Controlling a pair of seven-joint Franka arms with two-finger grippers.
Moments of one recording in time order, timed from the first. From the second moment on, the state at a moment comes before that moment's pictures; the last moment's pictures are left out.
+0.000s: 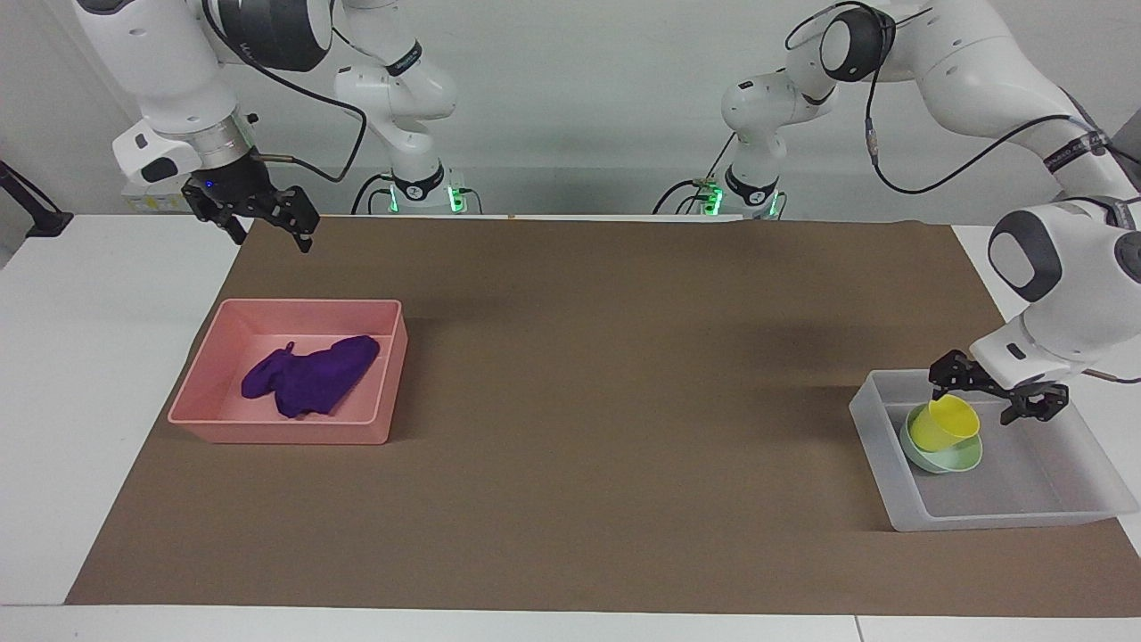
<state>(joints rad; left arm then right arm) 0.21 0.45 -0.15 -1.36 0.11 1.79 0.60 -0.04 -0.03 -0.03 -1.65 -0.04 1.58 0.06</state>
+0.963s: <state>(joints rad) 0.03 -0.06 -0.12 -1.63 0.00 1.47 0.03 -0.04 -0.03 -0.03 -1.63 -0.04 1.57 0.06</state>
